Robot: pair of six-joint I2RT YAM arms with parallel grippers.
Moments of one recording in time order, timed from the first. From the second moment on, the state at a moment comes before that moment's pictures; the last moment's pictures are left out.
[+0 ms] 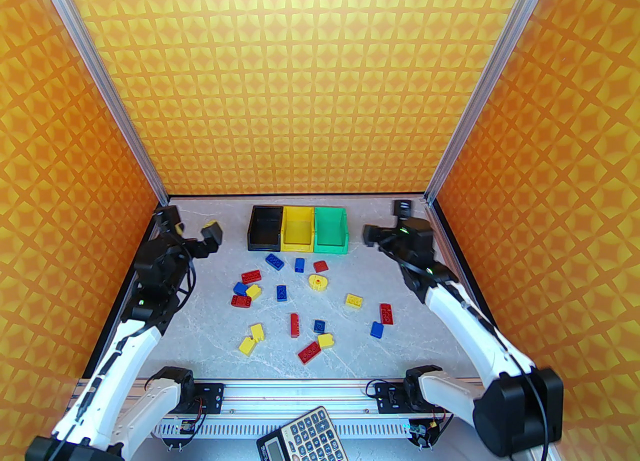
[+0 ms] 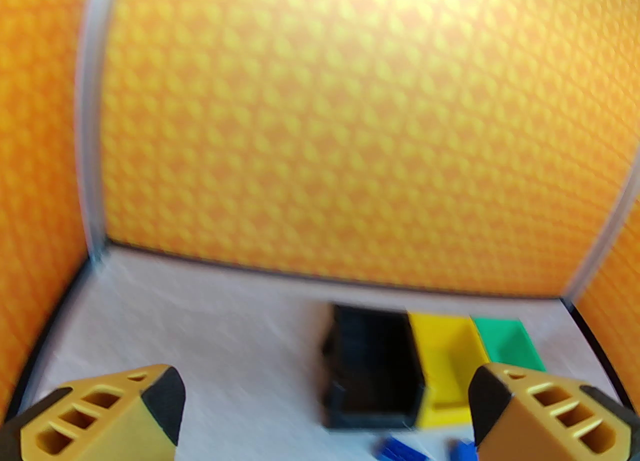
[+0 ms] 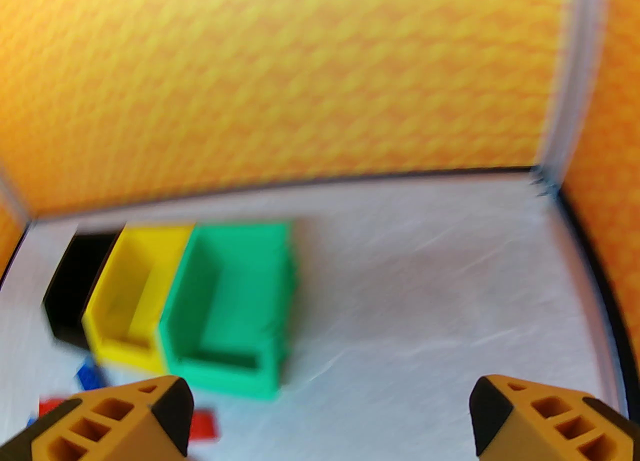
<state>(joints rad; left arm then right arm) -0.18 0.92 0.83 -0.07 -0.02 -0.29 0.22 1.23 0.95 -0.23 0.06 0.15</state>
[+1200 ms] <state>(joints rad) -0.43 1.22 1.06 -0.43 -0.02 -0.26 0.50 1.44 0.71 -0.47 0.15 0.73</state>
